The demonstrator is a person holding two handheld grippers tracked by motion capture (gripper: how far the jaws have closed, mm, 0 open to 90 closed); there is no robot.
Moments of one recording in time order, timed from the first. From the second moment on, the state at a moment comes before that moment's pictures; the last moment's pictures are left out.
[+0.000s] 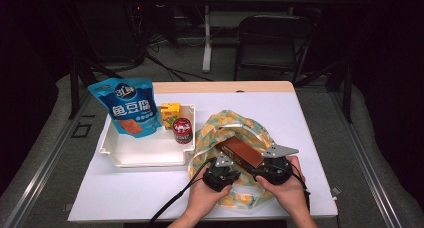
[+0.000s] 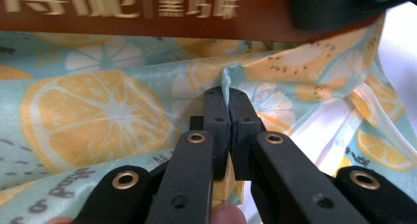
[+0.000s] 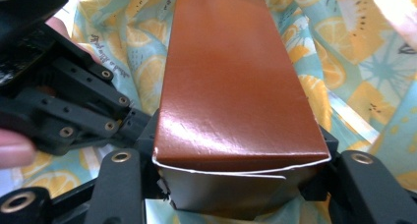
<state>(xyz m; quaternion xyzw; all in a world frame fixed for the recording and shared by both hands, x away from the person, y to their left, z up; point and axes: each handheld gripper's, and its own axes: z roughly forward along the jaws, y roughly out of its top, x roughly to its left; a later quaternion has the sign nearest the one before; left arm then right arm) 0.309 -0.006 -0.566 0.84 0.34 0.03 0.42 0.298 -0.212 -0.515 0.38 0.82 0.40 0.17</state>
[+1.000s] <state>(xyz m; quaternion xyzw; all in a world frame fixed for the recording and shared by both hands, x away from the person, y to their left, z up) 0.317 0.049 -0.529 0.81 0.34 0.07 0.47 0.259 -0.244 -0.485 0.36 0.82 0.42 0.15</state>
